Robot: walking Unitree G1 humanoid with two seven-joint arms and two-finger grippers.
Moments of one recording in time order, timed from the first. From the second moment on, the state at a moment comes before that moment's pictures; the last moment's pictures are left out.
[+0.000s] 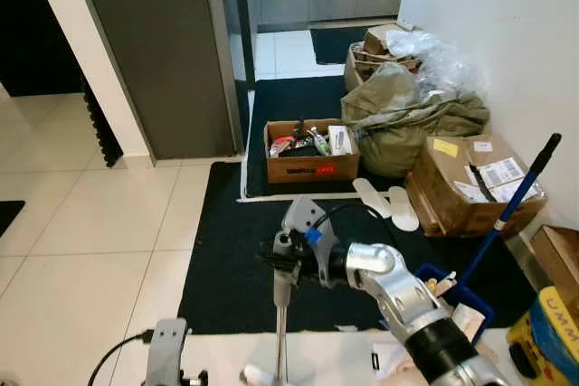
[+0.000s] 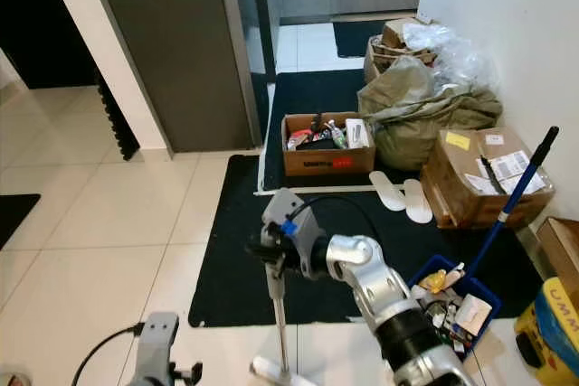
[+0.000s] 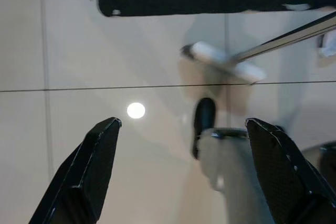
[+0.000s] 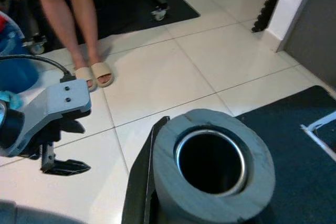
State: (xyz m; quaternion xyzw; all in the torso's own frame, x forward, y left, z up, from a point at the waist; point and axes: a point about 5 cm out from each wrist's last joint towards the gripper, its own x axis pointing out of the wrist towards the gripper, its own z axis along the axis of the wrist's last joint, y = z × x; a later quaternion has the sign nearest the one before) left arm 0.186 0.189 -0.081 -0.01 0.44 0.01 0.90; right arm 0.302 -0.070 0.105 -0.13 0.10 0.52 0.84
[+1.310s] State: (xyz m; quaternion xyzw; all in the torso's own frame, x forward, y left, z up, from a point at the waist) left arm 0.165 0.203 -0.088 -0.01 0.46 0.00 0.89; right arm 0.300 -0.080 0.091 -0.15 0.14 0.52 0.83
